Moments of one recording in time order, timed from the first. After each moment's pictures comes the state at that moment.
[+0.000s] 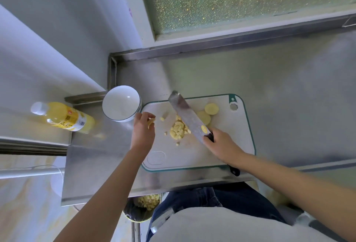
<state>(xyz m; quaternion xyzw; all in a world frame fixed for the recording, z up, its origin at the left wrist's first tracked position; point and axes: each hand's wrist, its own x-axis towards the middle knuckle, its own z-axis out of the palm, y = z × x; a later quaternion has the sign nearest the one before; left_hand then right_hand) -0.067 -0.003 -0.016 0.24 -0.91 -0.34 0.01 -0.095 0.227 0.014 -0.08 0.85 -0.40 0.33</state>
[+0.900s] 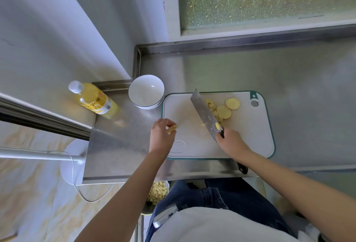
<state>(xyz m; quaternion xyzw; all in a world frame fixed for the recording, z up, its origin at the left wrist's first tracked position) -0.016 -0.006 -0.025 0.25 -0.89 -0.37 0.02 -0.073 0.193 -0.007 -0.02 0.89 -0.31 0.32</state>
